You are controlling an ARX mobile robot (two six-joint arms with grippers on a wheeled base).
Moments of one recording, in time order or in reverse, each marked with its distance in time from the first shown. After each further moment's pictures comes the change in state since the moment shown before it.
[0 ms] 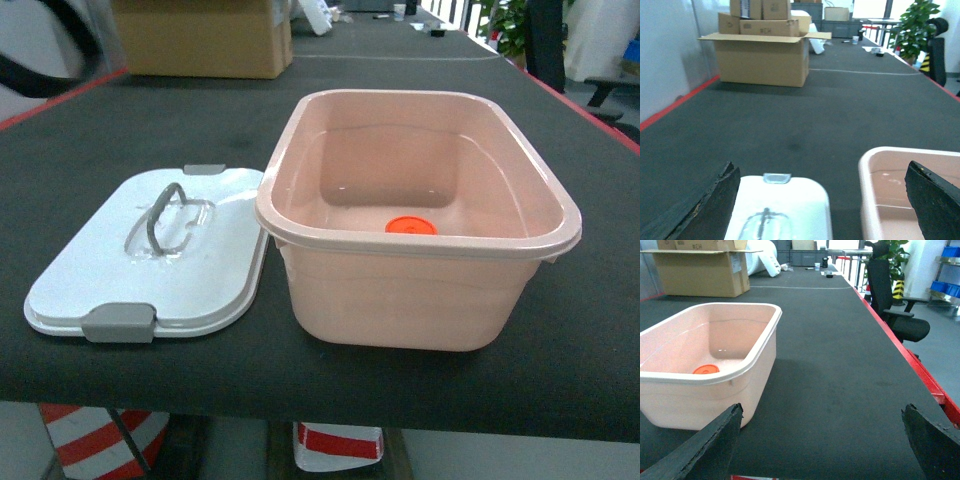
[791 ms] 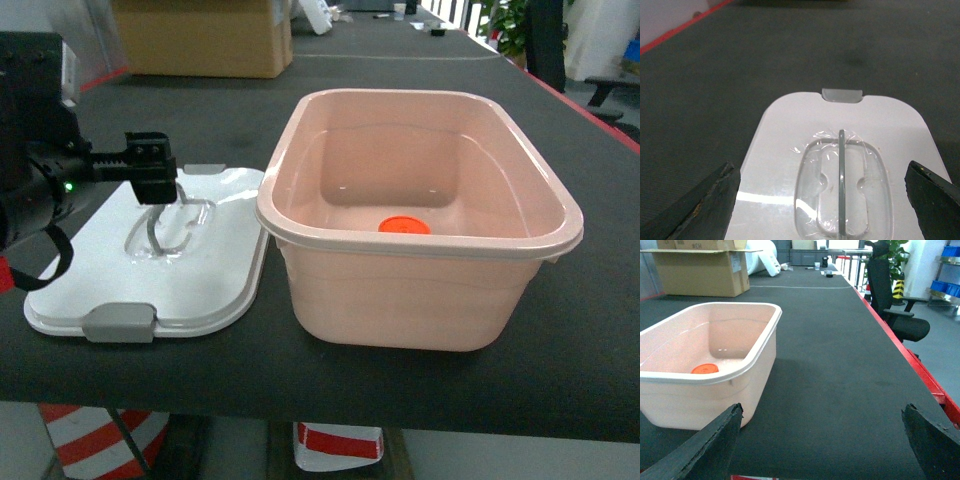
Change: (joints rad) left arm 0.294 0.435 -0.003 0.189 0.177 -0.014; right arm 0.000 0.000 0.000 0.000 0.000 0.000
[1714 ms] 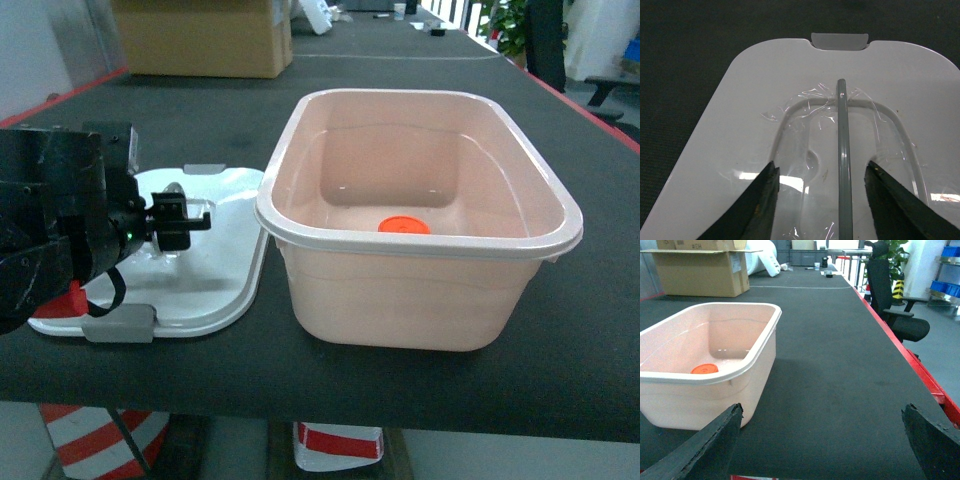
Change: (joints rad) left arm 0.013 0.289 0.211 -0.040 0.050 -0.018; right arm 0.000 0.000 0.000 0.000 0.000 0.000
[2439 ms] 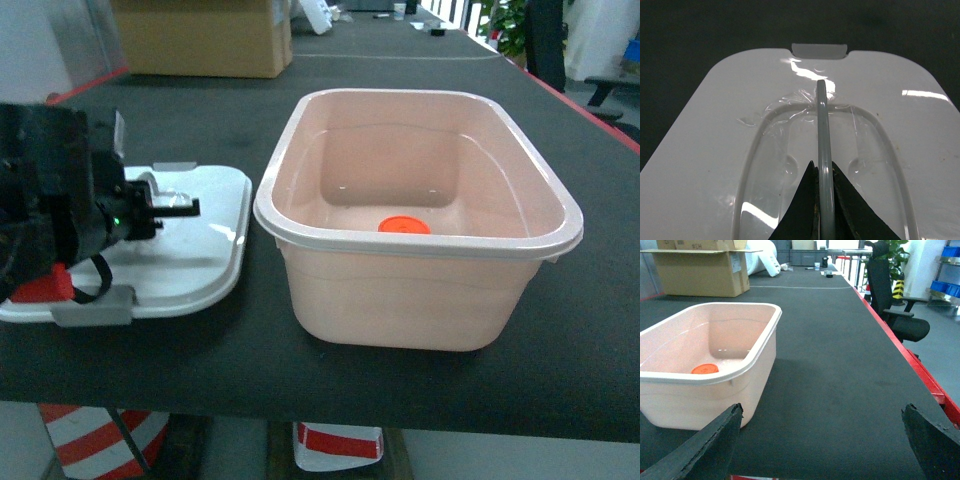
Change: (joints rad) left arm 0.017 -0.084 -0.016 -0.064 -0.037 0.000; right arm 0.000 0.000 0.000 0.000 0.000 0.000
